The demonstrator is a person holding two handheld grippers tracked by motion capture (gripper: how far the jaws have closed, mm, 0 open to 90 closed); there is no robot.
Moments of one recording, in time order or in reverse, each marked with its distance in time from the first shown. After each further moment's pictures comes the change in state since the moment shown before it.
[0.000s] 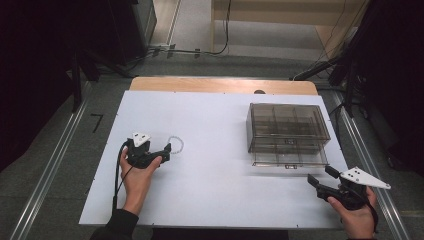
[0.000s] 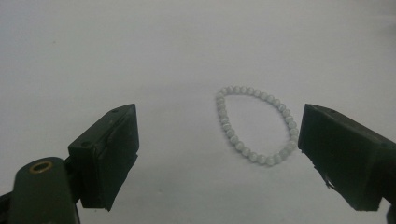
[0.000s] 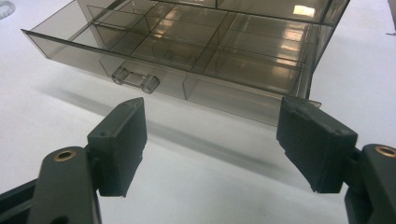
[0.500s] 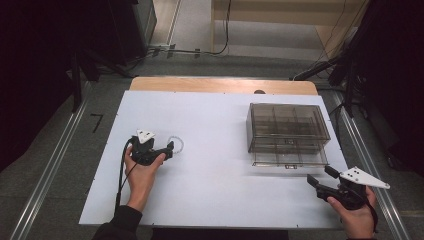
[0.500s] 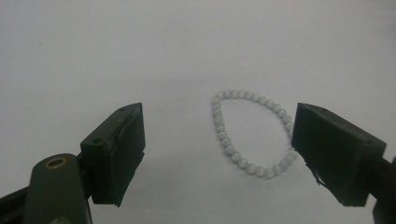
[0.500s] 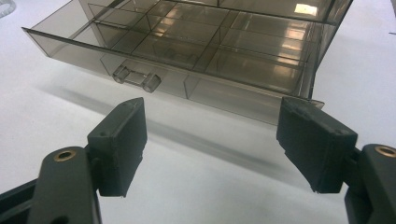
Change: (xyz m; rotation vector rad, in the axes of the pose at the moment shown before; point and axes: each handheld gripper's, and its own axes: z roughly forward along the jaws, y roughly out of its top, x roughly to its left) left arm -0.004 0.004 0.011 0.019 0.011 0.004; right arm 0.000 0.000 0.001 0.006 0.004 -0.004
